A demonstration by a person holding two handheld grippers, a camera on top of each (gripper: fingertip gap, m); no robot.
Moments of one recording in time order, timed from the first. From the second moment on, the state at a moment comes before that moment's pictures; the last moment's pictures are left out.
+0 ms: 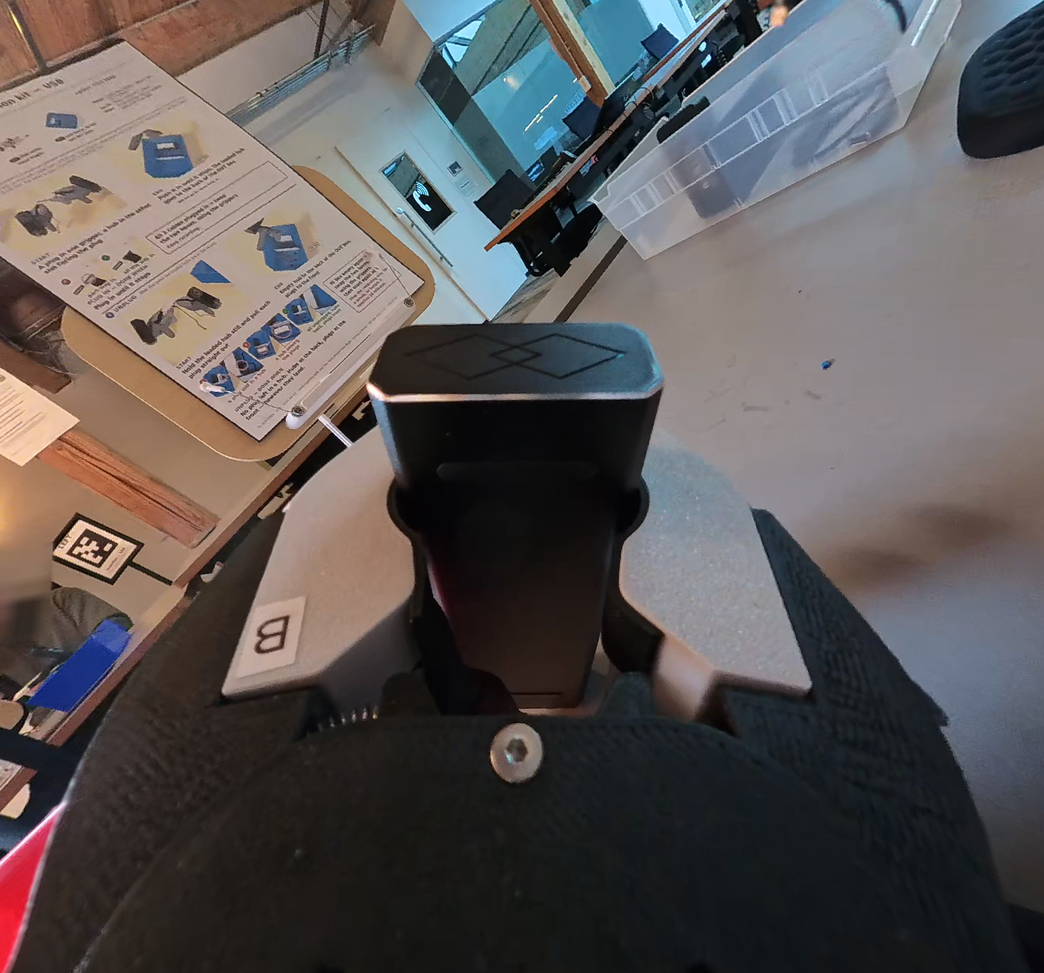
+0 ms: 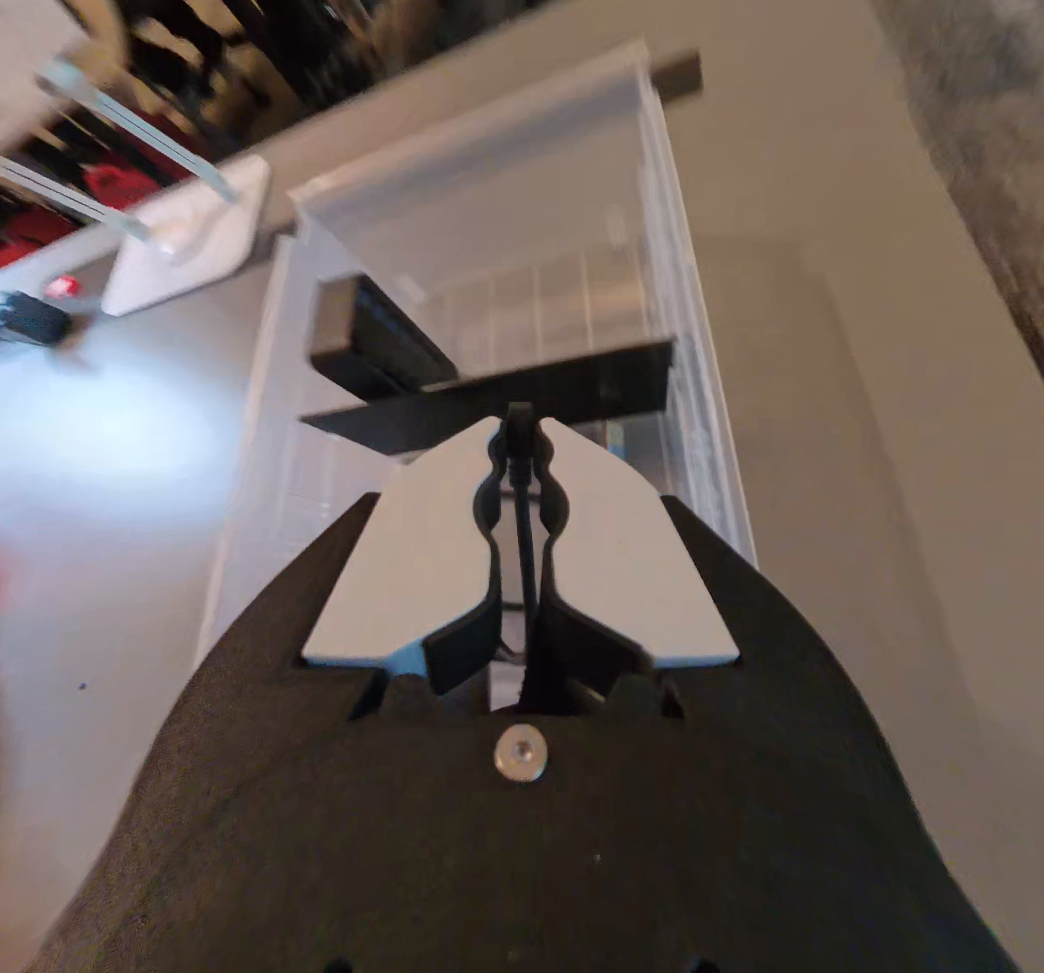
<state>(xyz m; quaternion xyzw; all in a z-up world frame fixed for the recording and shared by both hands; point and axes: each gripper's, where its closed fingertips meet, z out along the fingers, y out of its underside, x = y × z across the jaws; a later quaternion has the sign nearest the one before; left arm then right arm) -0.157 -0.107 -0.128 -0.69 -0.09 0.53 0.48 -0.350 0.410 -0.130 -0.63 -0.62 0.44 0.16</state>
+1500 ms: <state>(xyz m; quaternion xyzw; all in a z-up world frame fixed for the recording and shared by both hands) -0.179 -0.120 -0.091 -0.58 -0.22 0.62 0.47 -0.149 -0.138 -0.094 0.07 -0.87 0.48 0.11</state>
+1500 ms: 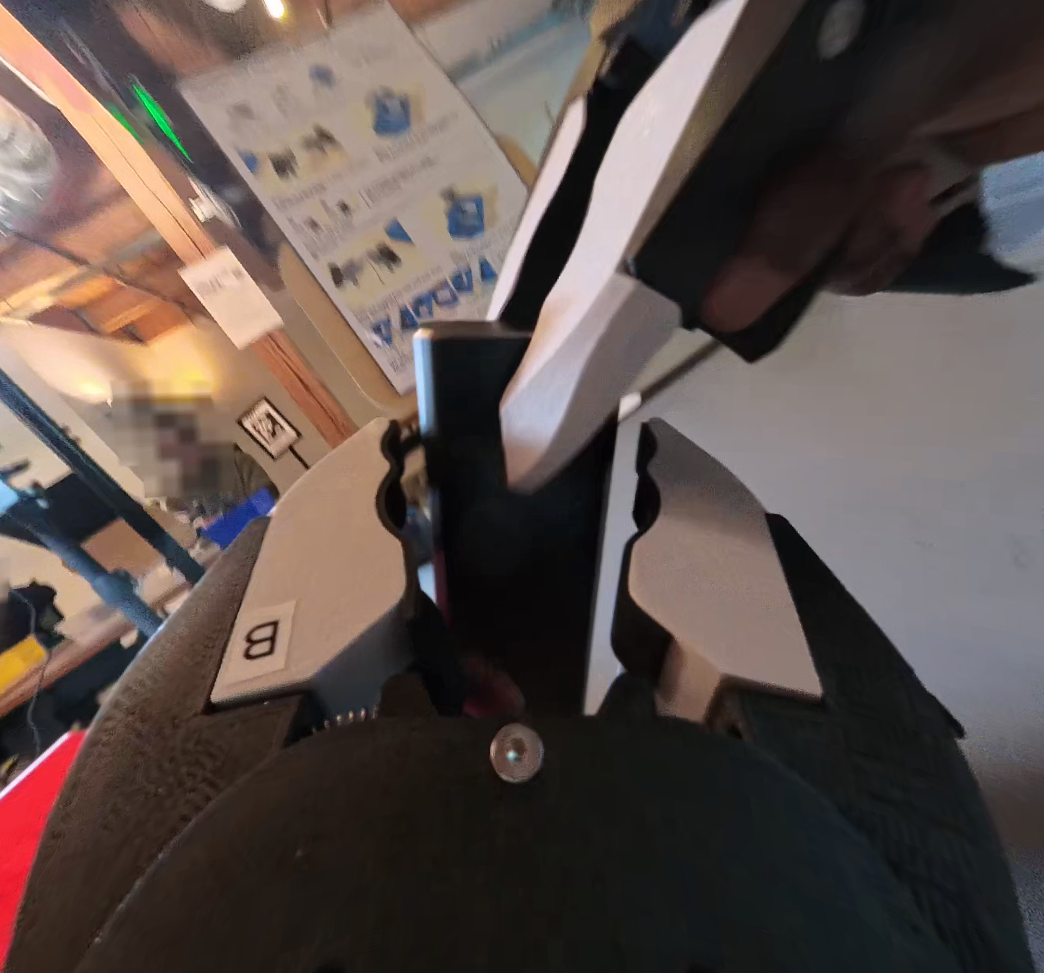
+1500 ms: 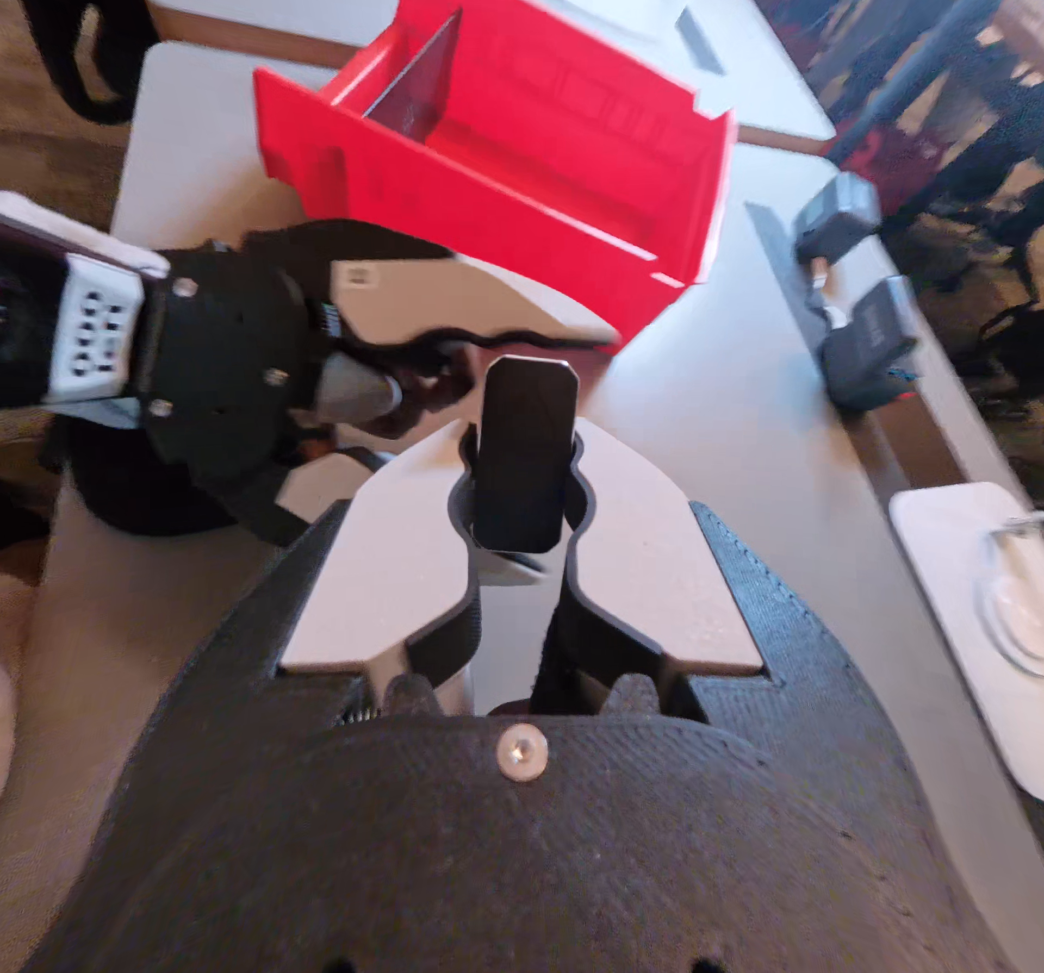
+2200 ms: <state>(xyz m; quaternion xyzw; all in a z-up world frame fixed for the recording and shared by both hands) -0.190 -0.137 -0.098 -0.54 -0.35 0.39 0.66 -0.388 0.360 0.014 -0.49 -0.58 0.42 0.50</state>
